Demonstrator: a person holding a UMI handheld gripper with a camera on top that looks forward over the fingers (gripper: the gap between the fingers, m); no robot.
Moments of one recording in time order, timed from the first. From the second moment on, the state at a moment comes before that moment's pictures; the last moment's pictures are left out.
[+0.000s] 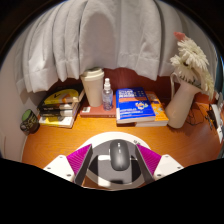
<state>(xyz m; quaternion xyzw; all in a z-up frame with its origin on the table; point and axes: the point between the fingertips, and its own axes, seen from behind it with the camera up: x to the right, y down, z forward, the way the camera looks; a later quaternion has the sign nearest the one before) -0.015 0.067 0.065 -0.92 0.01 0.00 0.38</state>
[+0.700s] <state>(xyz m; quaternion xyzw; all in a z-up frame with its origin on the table) -0.088 -0.102 0.266 -0.87 -0.01 -0.01 0.49</state>
